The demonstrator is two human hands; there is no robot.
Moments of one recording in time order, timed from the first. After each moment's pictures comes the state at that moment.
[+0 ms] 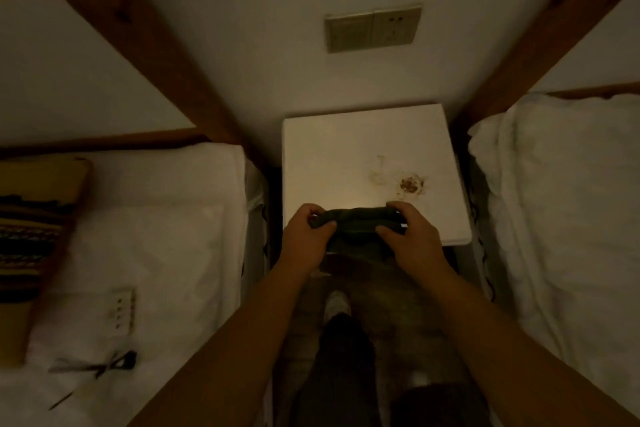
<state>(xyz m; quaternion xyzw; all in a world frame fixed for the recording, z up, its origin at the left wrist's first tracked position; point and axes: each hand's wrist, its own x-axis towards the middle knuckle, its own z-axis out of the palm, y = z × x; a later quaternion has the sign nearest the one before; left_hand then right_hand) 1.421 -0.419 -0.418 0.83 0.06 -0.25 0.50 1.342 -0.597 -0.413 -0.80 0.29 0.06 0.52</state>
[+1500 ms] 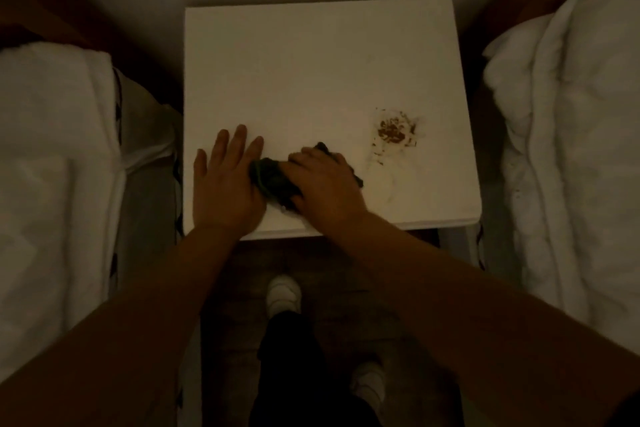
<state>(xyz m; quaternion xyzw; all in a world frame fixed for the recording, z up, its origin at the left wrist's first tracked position) 1.470 -0.426 -0.644 0.97 -0.22 -0.10 0.07 1.417 -0.599 -0.630 -0.97 -0.08 0.05 0.24</state>
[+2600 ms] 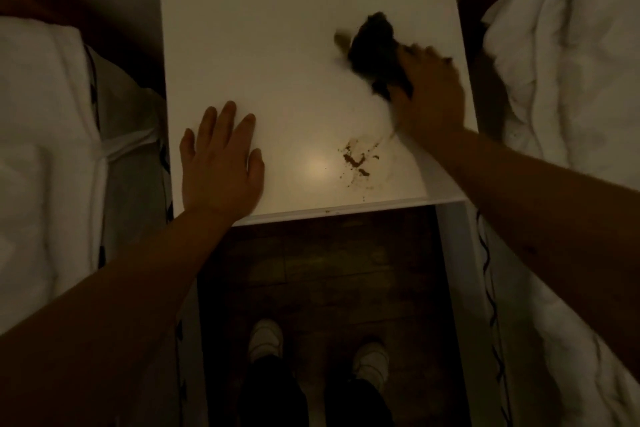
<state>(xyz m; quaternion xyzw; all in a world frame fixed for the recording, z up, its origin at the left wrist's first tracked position) 1.471 -0.427 -0.646 0.97 -0.22 -0.07 0.09 1.445 -0.743 -0.636 -0.98 0.15 -0.02 0.14</state>
